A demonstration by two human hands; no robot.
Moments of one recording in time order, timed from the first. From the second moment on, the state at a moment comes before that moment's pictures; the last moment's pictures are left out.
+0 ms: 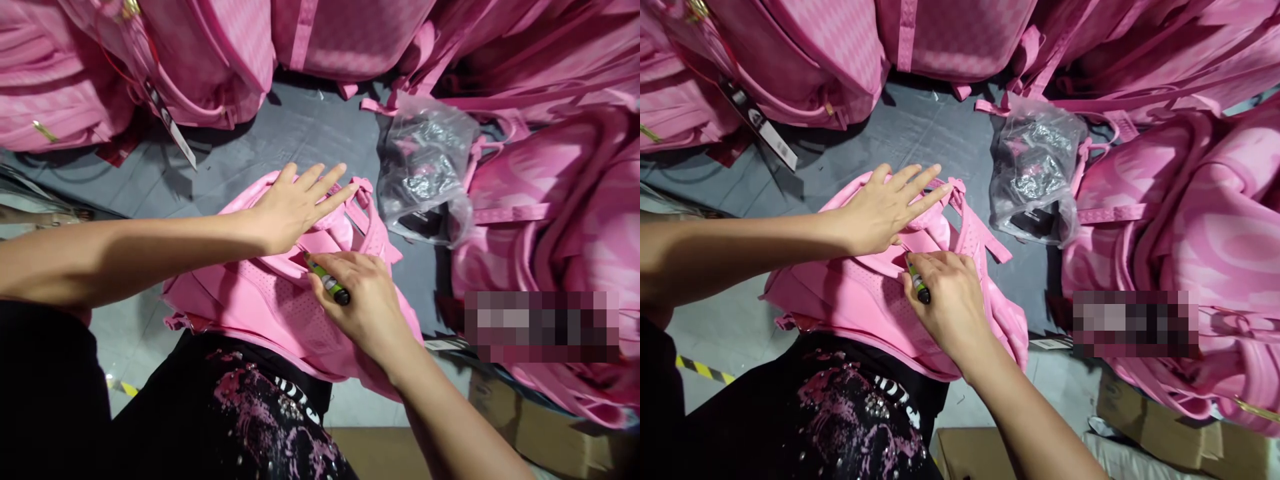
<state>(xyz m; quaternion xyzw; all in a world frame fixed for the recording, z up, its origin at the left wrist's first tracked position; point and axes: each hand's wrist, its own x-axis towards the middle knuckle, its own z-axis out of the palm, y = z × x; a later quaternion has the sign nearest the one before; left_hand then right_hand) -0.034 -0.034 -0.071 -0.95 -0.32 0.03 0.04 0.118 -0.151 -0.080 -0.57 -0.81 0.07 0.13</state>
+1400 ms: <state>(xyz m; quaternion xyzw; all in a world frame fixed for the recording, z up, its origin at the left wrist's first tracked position) -0.074 -0.025 -0.039 -0.86 -0.47 0.20 -0.05 0.078 -0.140 -0.109 -0.55 -0.75 0.17 0.33</state>
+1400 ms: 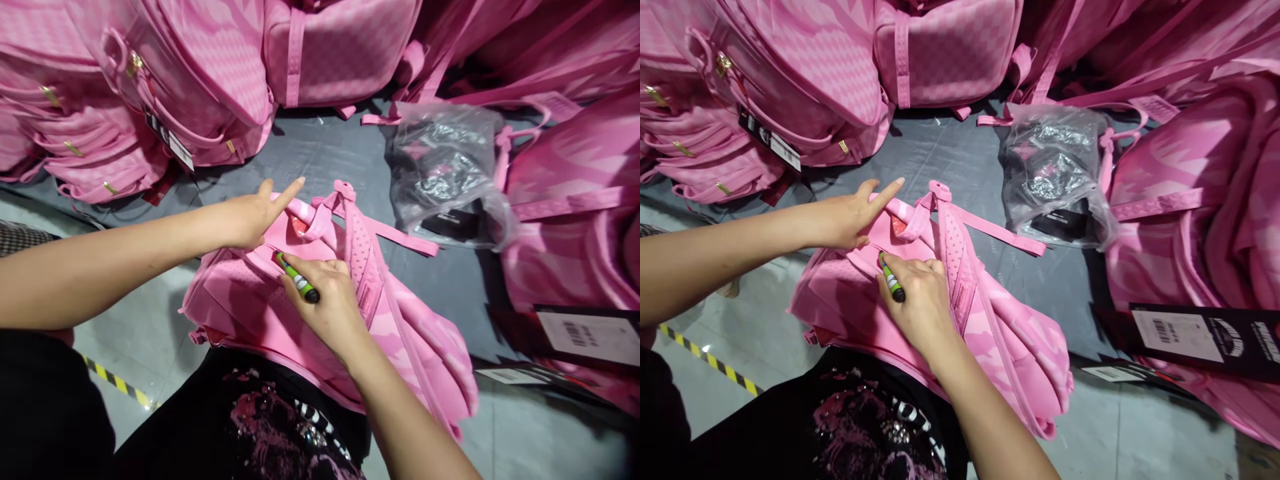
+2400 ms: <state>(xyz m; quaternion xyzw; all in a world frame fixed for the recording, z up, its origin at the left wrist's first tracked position) -0.088 -0.011 -0.053 -0.90 -0.41 0.14 -0.03 0.044 -0.125 -0.105 -0.61 -0.70 0.23 0.31</state>
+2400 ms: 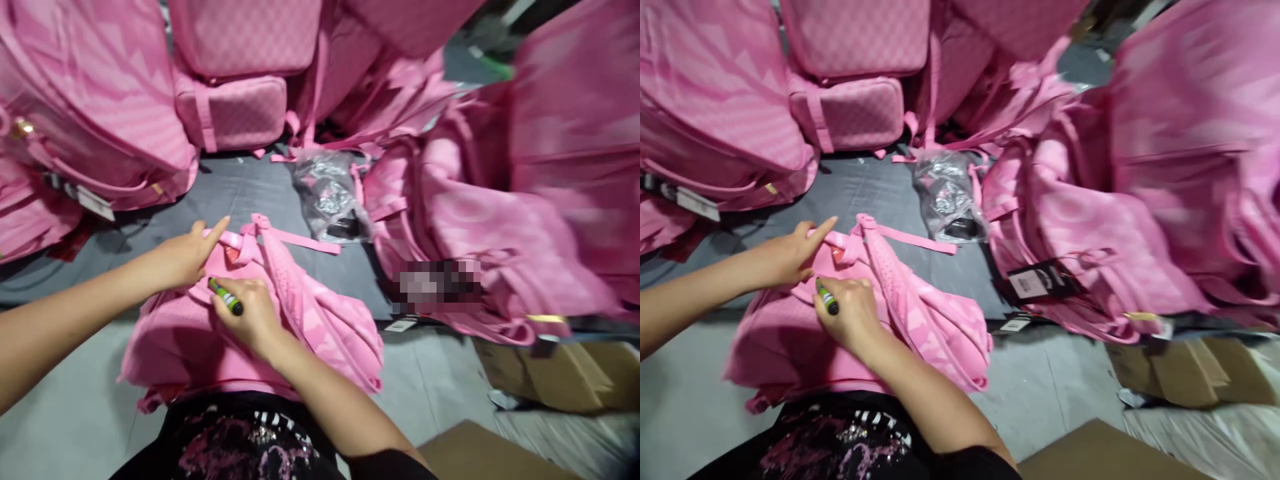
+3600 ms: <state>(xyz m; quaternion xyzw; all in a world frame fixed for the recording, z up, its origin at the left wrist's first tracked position) -0.085 -0.022 -0.056 -0.89 -0.45 0.09 -0.05 0.220 -0.130 -0.053 -0.68 -0.65 -0.20 0.28</state>
